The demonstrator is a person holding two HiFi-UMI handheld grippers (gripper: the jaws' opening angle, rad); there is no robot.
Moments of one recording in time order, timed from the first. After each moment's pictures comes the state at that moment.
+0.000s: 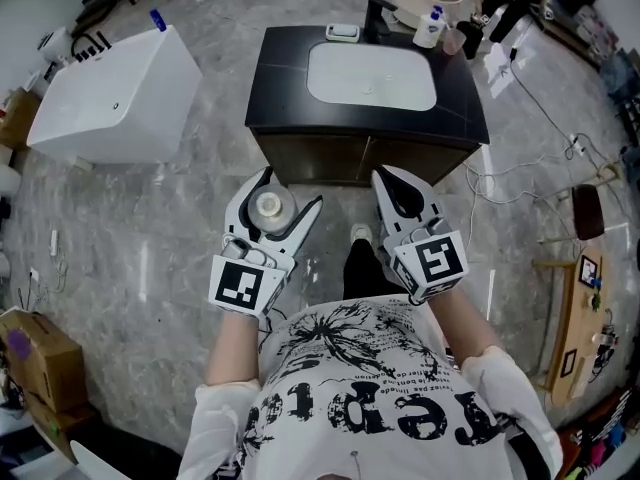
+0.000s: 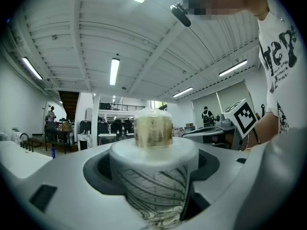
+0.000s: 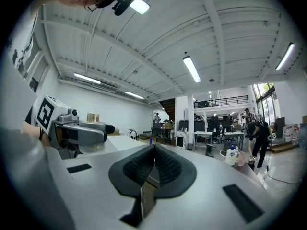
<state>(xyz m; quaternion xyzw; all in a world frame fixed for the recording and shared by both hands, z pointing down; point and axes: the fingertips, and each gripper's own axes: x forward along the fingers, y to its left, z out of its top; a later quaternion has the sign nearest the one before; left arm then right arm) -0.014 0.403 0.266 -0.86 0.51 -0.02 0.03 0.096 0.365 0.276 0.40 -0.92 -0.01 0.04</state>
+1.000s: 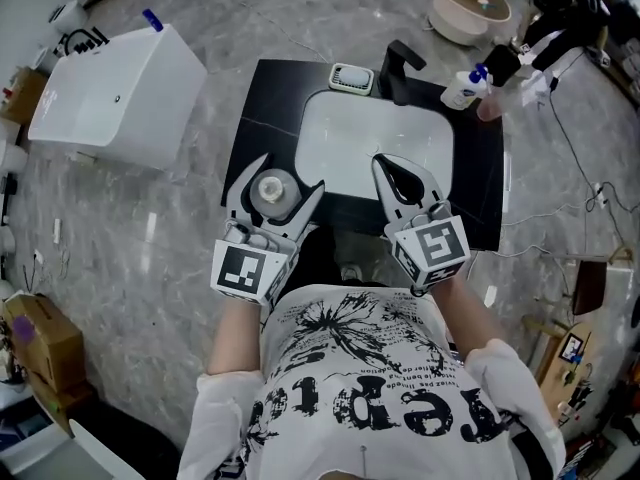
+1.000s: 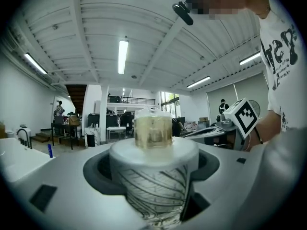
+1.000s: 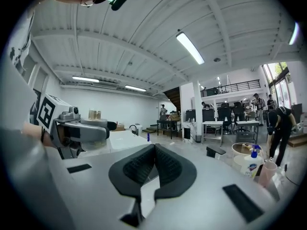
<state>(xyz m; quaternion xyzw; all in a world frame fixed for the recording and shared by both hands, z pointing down) -0.004 0.003 0.286 -0.82 0.57 -0.05 -0.01 0.097 -0.043 0.306 0.33 -0.94 0.04 0.07</state>
